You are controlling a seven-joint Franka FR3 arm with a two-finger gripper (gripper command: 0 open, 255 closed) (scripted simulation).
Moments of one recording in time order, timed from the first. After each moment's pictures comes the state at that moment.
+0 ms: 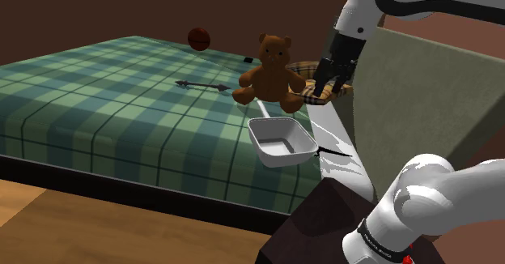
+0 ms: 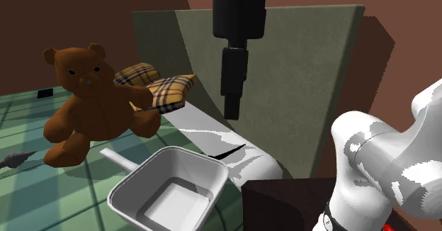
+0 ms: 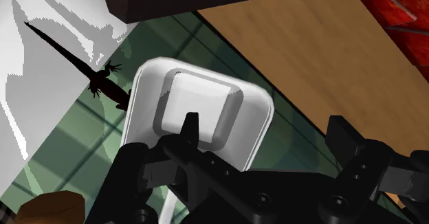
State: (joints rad) arm -0.02 -0.77 0.00 -2.30 0.04 1.56 0.17
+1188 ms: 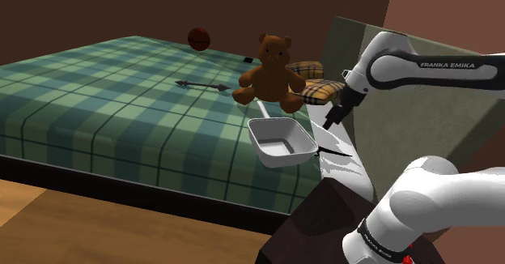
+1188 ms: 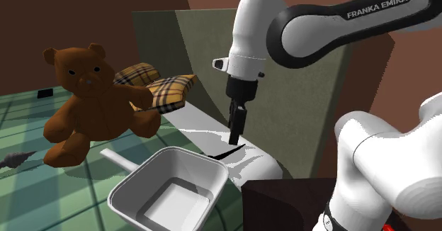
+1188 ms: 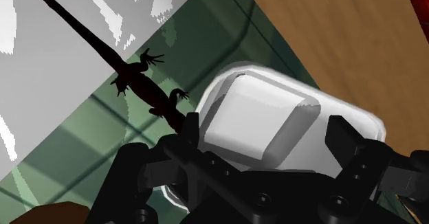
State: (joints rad) arm -0.12 -0.88 -0.35 -2.75 -0.16 2.02 -0.23
